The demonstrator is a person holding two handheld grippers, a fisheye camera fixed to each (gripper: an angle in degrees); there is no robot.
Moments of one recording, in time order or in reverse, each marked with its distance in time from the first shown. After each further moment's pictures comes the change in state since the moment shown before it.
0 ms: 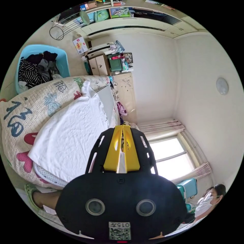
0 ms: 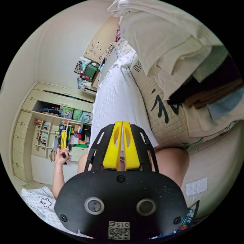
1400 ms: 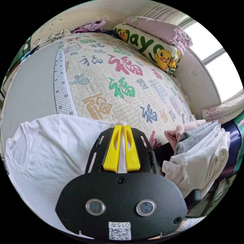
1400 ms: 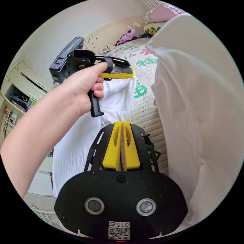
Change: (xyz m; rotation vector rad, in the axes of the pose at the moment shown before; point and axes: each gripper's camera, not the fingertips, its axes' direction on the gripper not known) left arm 0.455 -0.089 0.592 -0.956 -0.533 0.794; right arm 0.005 -0.277 0.218 0.097 0.394 -0.202
